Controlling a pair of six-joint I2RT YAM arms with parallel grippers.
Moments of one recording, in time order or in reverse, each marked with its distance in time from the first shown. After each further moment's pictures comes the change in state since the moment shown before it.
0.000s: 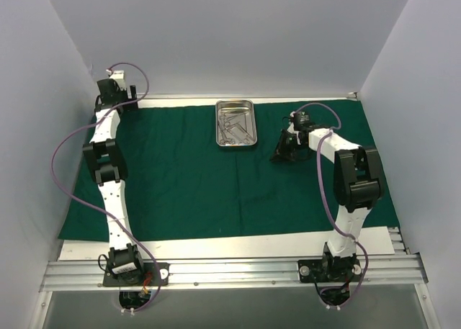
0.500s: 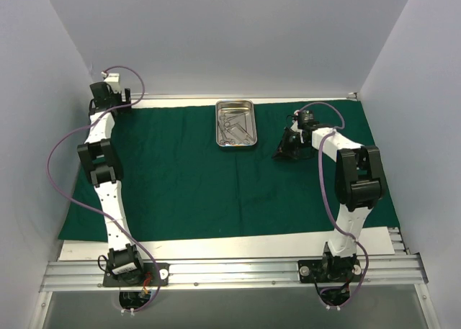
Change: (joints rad) left arm 0.030 -0.025 -0.090 0.097 0.020 0.108; right arm -0.031 0.006 0.003 0.019 -0.028 -0.002
